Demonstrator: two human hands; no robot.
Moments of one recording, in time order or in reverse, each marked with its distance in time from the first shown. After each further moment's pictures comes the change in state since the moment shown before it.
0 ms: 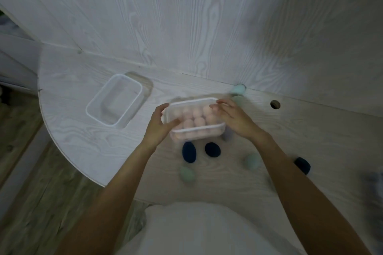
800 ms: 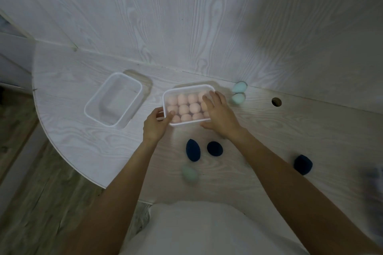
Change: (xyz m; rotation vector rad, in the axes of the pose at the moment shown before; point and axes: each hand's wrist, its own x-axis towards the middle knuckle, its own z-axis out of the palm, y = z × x) left_hand 0.027 -0.025 -0.002 0.093 0.158 -0.078; right_hand 0.031 -0.007 0.042 -0.677 0.032 -0.096
